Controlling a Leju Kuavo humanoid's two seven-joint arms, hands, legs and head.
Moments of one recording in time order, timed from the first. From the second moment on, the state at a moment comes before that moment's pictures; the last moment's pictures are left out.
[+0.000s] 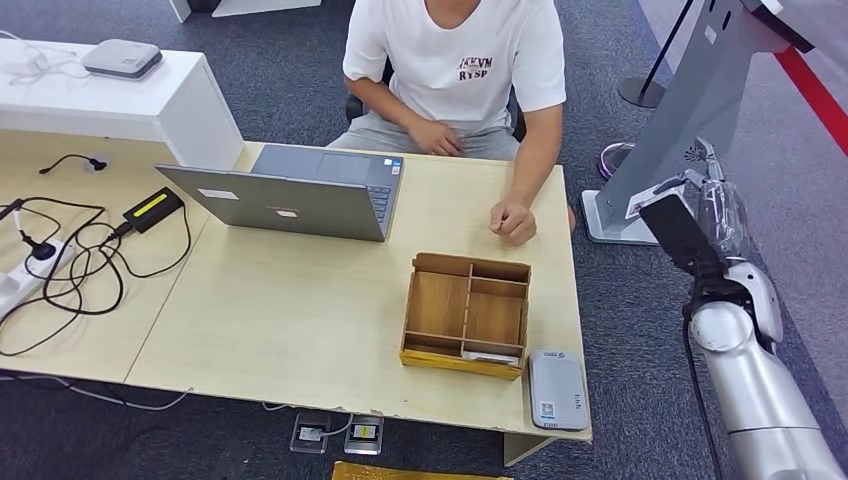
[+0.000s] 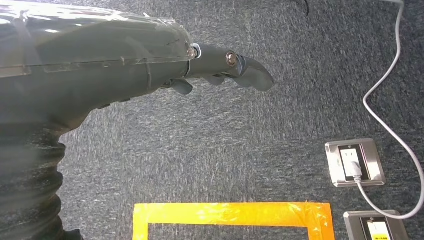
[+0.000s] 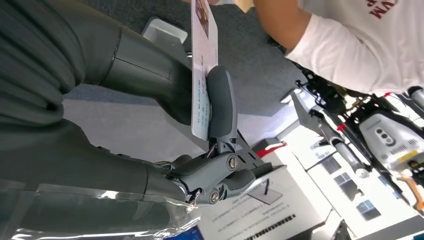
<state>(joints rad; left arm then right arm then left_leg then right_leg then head) -0.17 0.17 -0.96 -0.21 0.76 0.50 -0.20 -0.60 -0.34 0.28 -1.14 0.62 -0.20 -0.14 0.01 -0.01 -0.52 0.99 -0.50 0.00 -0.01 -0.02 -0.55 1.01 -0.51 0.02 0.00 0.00</state>
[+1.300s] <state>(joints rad) -0.17 0.20 -0.96 -0.21 0.73 0.42 -0.15 -0.21 -0.45 0.28 -1.29 0.59 -0.24 -0.05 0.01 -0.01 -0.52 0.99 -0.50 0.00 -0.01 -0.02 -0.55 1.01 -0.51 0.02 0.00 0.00</state>
